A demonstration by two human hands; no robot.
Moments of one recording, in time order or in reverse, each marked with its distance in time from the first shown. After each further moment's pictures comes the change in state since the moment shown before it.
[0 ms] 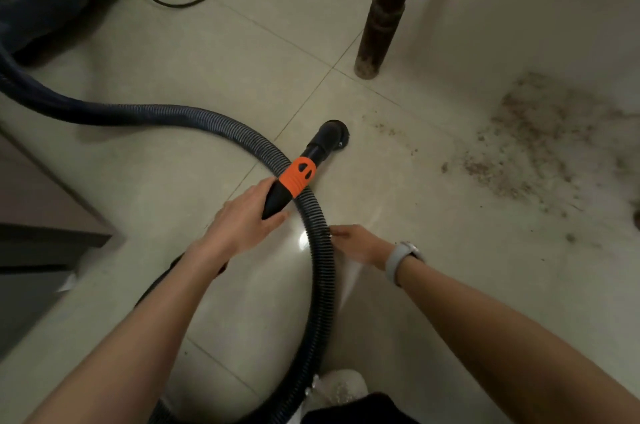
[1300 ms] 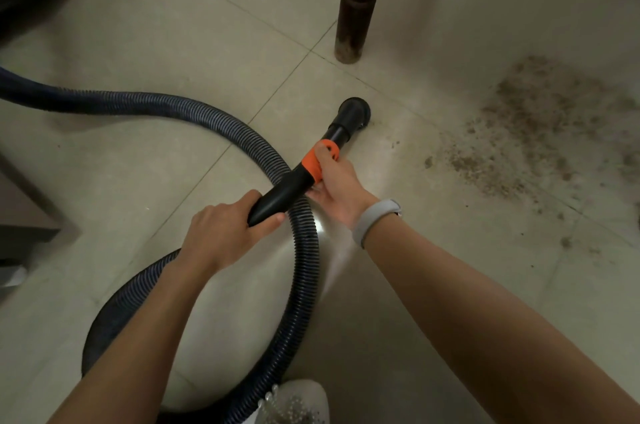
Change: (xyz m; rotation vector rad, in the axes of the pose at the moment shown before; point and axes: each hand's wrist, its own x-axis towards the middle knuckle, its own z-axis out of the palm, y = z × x) left_hand 0.000 0.040 0.038 0.256 0.023 -0.099; right_hand 0.024 -0.033 -0.062 1.347 0.183 0.026
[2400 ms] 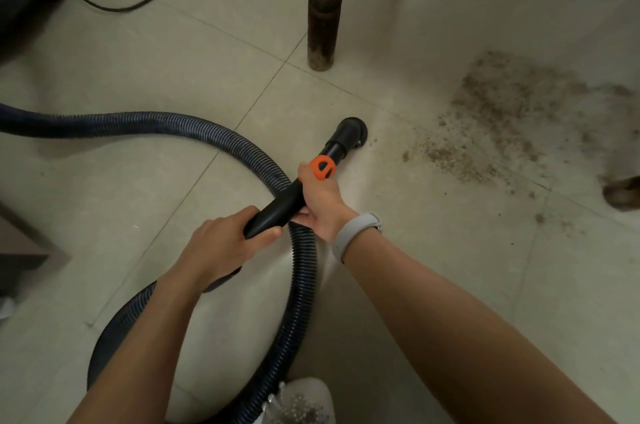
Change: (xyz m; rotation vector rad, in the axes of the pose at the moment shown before) left_hand -0.008 0.006 0.000 -0.173 -0.133 0.085; right_hand -0.040 0.009 0.001 -0.070 0.125 0.045
